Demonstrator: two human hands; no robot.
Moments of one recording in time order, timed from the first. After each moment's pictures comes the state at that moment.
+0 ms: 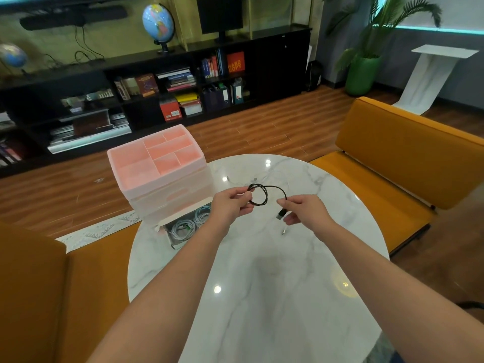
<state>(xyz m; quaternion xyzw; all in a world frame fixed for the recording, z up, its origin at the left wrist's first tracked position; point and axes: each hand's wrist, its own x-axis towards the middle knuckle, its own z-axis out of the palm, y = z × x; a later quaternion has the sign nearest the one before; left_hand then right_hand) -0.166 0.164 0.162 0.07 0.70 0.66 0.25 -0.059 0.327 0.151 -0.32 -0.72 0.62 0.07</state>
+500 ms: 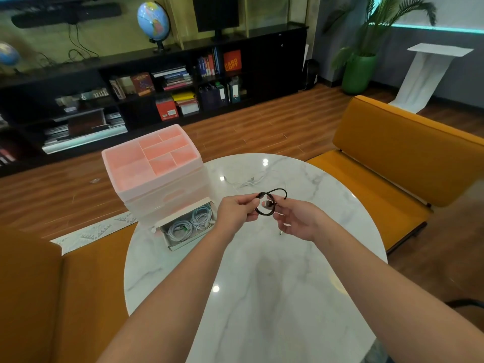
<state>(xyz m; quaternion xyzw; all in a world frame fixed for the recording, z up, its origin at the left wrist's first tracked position) -0.153 0.176 0.154 0.11 0.73 0.63 0.25 -0.061 0.321 0.159 -0.31 -0.48 0.82 -0.06</state>
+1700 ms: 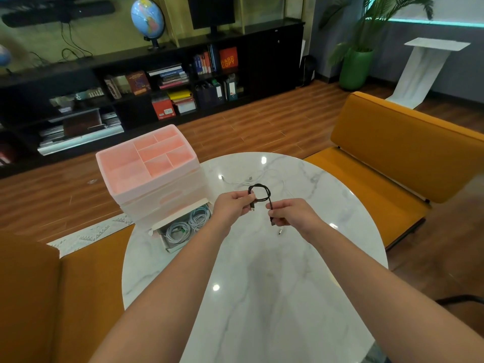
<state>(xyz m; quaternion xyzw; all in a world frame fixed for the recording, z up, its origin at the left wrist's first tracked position) -0.171 0.185 0.155 0.04 0.73 0.63 0.27 -0.068 0.319 0.146 -0.31 -0.67 0.67 0.02</state>
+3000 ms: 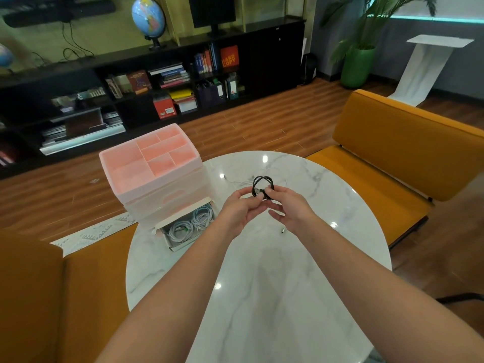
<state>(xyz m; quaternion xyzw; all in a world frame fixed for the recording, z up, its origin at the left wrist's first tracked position) -0.159 0.184 0.161 0.00 0.55 0.74 0.38 -0.086 0.300 0.159 -0.34 -0.50 0.80 0.07</state>
